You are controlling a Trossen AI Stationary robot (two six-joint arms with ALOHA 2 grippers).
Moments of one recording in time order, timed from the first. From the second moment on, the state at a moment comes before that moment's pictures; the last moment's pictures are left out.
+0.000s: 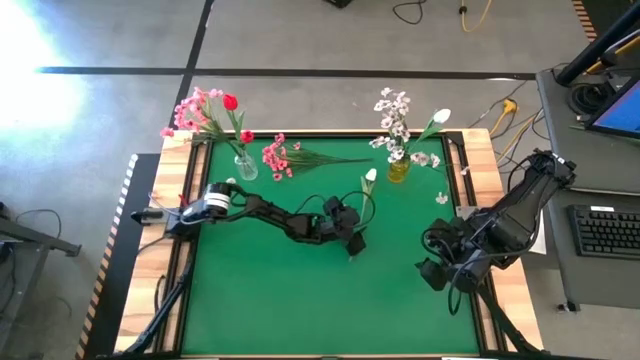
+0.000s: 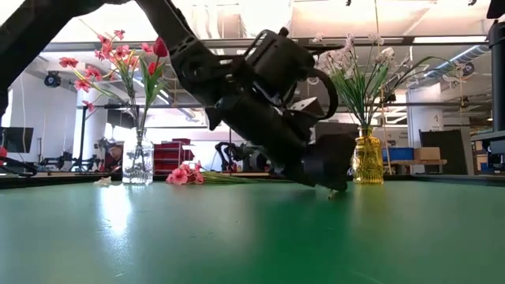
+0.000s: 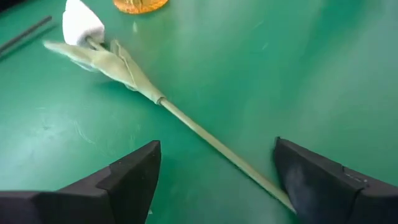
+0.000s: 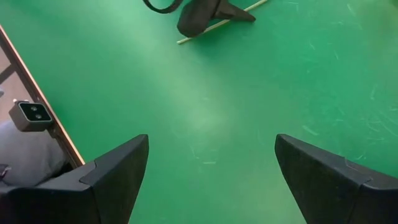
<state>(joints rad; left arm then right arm) -0.07 2.27 1.34 0.30 -0.51 -0.30 0.76 1.25 1.28 -1.30 0.37 1.41</state>
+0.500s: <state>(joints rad) -0.07 2.30 1.35 0.27 -0.53 -0.35 0.76 1.25 1.27 -1.30 0.39 1.41</state>
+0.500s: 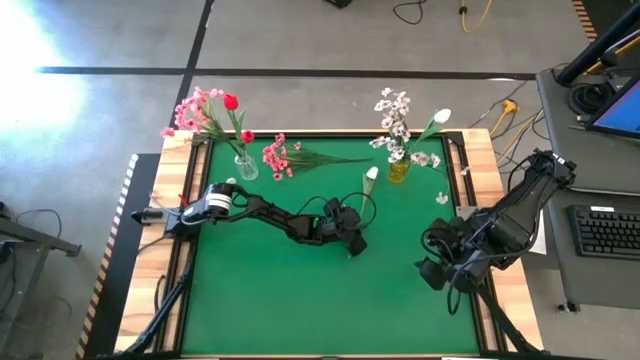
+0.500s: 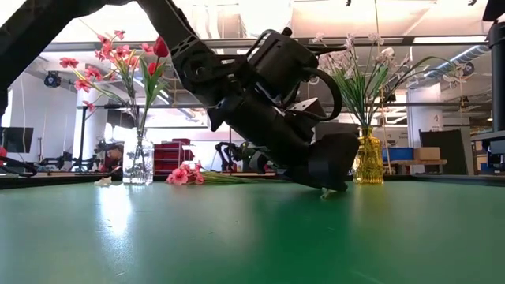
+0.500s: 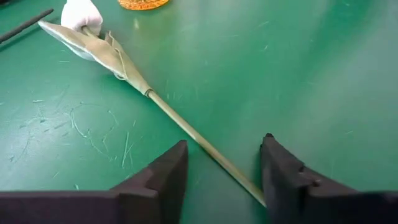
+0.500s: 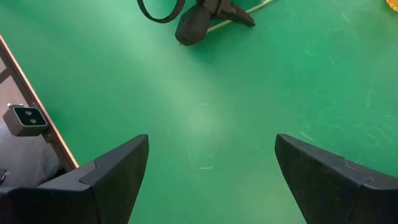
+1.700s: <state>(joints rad) -0.08 1.86 1.08 0.03 -0.55 -0.39 0.76 1.25 1.24 -1.30 0.43 1.39</state>
